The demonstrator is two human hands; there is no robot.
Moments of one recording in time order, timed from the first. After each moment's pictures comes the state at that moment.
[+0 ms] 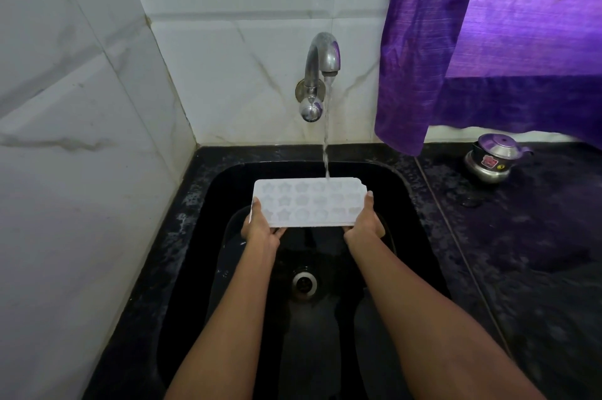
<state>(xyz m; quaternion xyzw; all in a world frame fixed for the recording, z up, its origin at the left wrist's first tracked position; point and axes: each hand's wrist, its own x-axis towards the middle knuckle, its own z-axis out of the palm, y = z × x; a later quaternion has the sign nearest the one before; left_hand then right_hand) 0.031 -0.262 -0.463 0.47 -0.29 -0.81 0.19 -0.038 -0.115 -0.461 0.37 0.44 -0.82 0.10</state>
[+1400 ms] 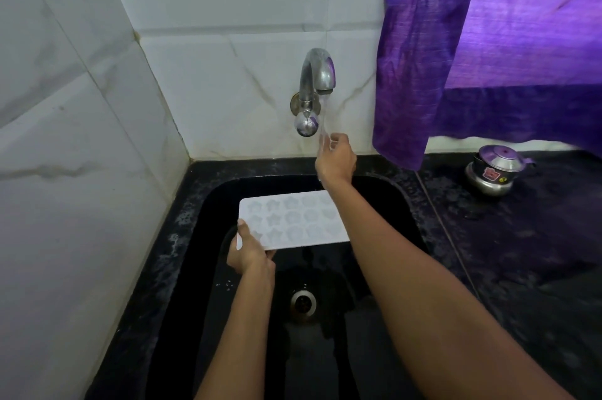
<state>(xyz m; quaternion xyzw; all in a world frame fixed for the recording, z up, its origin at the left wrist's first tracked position) 0.041 -0.247 -0.441 0.52 -0.28 -0.75 0.29 -0.099 -0.181 -0.363 0.00 0.82 -0.57 -0.03</state>
